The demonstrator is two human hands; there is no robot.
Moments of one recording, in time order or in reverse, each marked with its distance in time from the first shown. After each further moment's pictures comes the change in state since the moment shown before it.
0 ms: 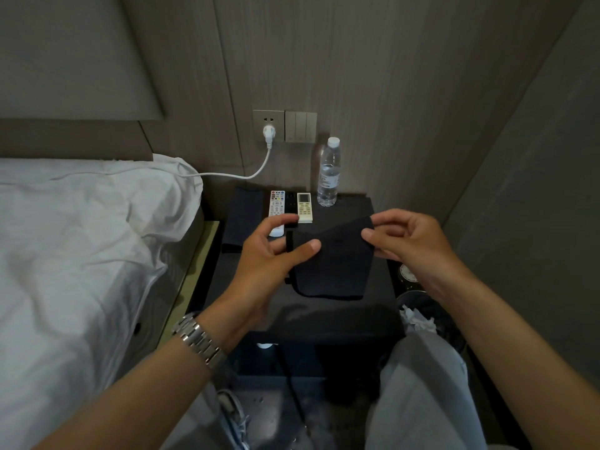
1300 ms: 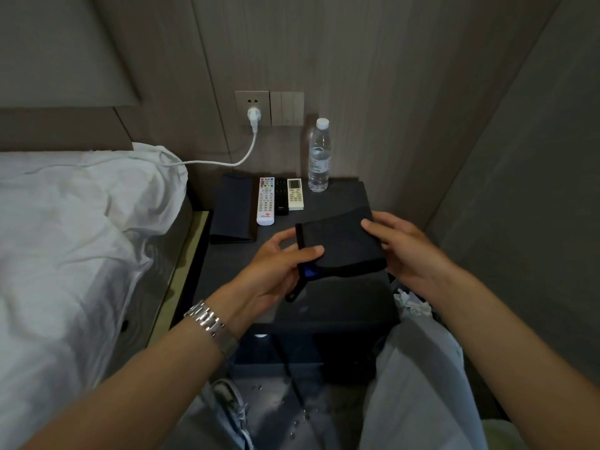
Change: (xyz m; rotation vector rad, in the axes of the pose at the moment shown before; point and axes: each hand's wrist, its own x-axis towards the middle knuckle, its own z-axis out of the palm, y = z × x) left_hand 0.037 -0.039 0.014 -0.302 -0.035 -0.375; right_hand 0.014 0.038 -0.008 0.292 0.017 0.291
